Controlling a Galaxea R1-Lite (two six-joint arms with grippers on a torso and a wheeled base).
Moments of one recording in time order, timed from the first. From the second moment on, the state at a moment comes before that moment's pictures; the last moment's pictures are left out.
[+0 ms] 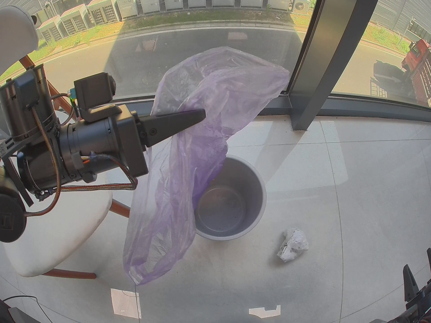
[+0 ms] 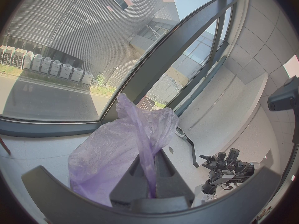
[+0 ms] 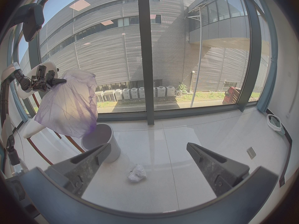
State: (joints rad) left arm -0.55 1.48 -0.89 -0.67 -0.56 -0.22; right arm 0.00 0.02 -0.02 0.00 0.01 0.04
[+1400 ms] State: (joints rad) left arm -0.59 1.70 -0.74 -1.01 -0.49 -0.22; right arm 0.00 0.02 -0.02 0.00 0.01 0.04
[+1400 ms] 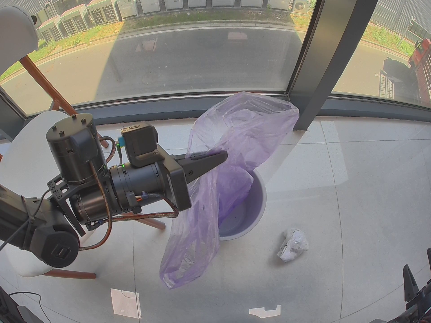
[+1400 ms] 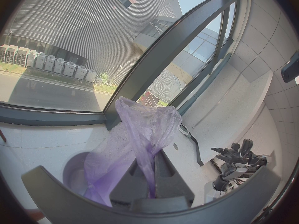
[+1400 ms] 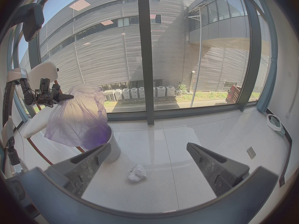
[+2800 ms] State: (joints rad) left arm -0.57 1.82 -0.79 -0.95 -0.18 -0.18; right arm 0.11 0.11 -0.12 -0.05 0.02 0.20
